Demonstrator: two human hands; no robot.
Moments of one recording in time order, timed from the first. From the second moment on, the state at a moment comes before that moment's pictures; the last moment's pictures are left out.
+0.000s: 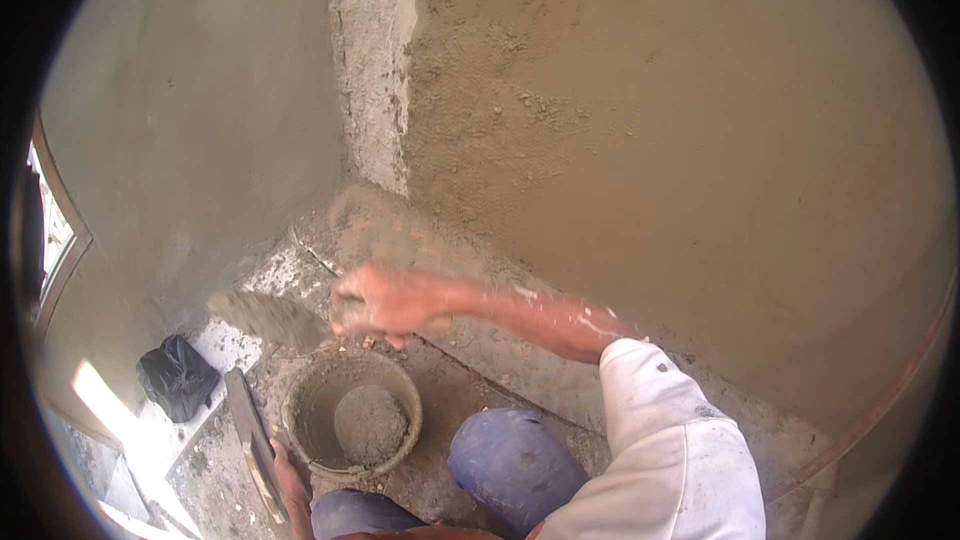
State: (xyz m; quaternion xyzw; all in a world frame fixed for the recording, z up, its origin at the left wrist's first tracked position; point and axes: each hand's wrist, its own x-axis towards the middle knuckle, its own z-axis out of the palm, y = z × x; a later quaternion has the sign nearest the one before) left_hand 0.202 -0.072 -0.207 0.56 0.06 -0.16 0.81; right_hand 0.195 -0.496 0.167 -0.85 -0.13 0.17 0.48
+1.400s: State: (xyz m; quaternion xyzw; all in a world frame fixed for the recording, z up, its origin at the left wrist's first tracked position) left_hand -0.427 0.123 -0.129 0.86 0.41 -0.29 0.07; right_hand 0.187 -0.473 -0.083 -0.81 0.13 0.15 0.55
